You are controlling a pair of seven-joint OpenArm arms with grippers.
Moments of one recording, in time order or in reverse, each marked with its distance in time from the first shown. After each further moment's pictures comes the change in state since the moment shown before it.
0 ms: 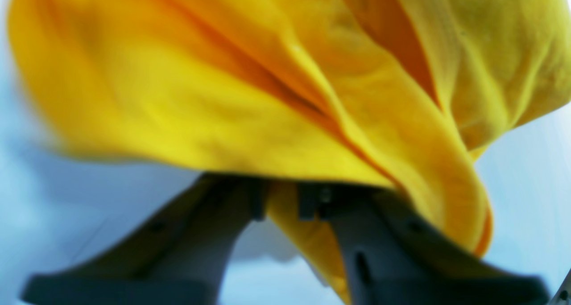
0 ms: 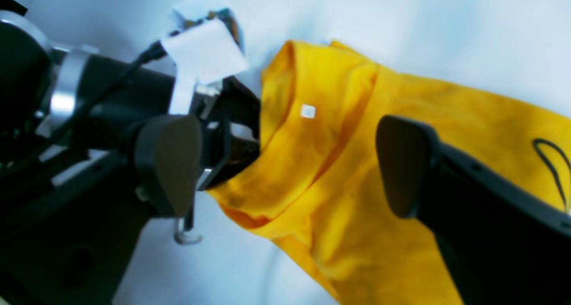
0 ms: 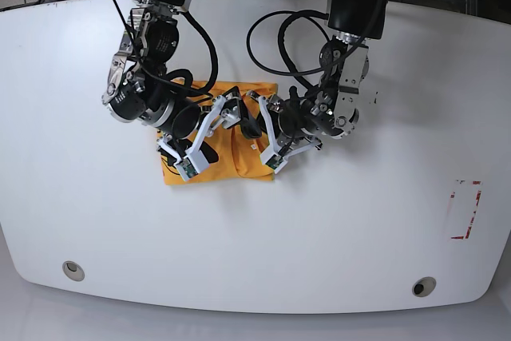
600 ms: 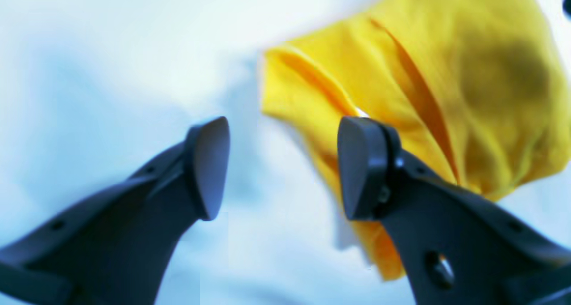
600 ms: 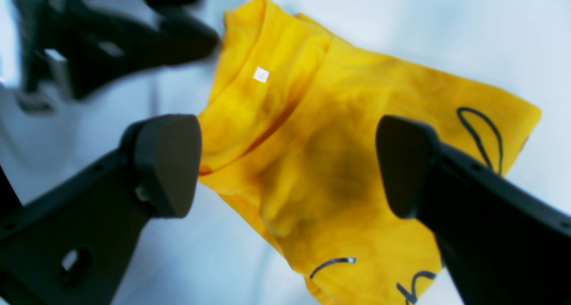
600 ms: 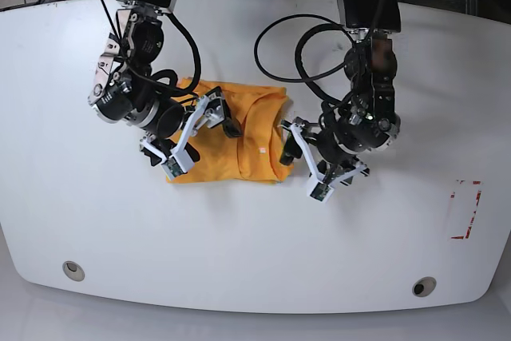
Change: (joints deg) left arm 0.7 -0.9 -10.0 19.2 1.4 0.0 5.7; right arm 0.0 4.5 0.3 0.0 0.0 0.0 0.0
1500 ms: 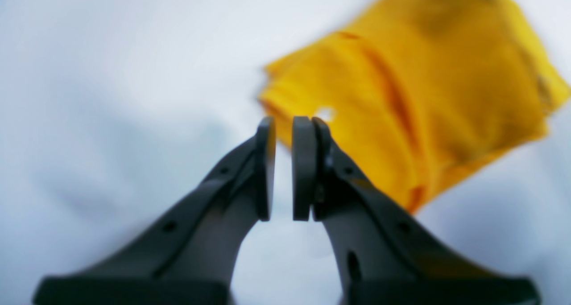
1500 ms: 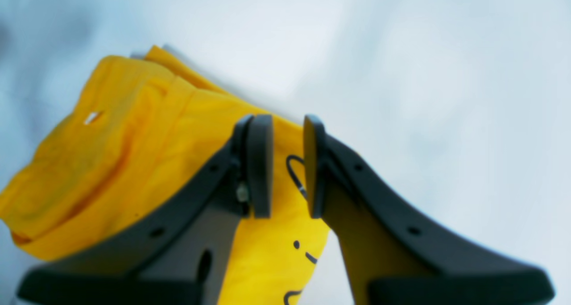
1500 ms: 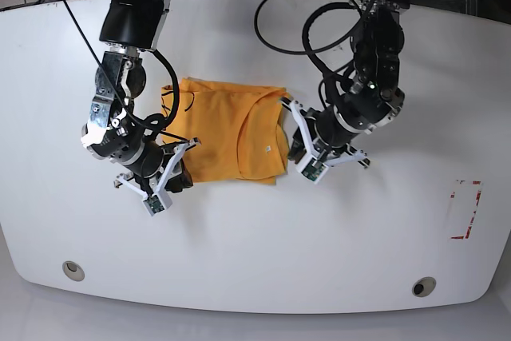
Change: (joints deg) left arm 8.1 -2.0 7.4 11.3 2.3 -0.1 -3.7; right arm 10.9 6.3 -0.8 -17.9 -19.1 0.0 18.2
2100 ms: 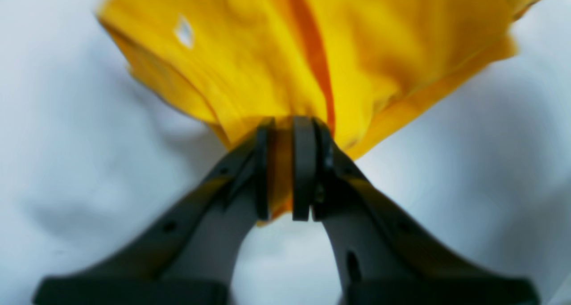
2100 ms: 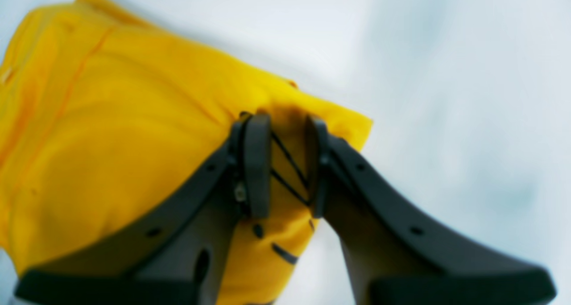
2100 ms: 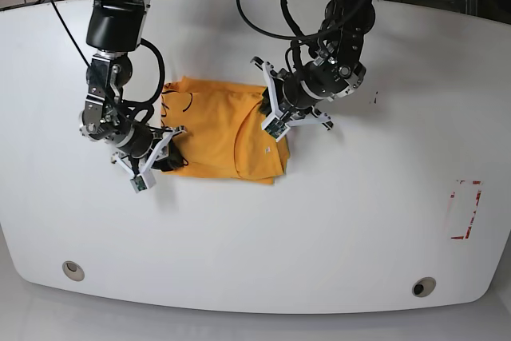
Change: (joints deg) left arm 4.2 0.2 7.0 -11.2 5.2 0.3 -4.5; right arm -1.3 6.8 -0.1 -19.6 1.2 0.2 17.0
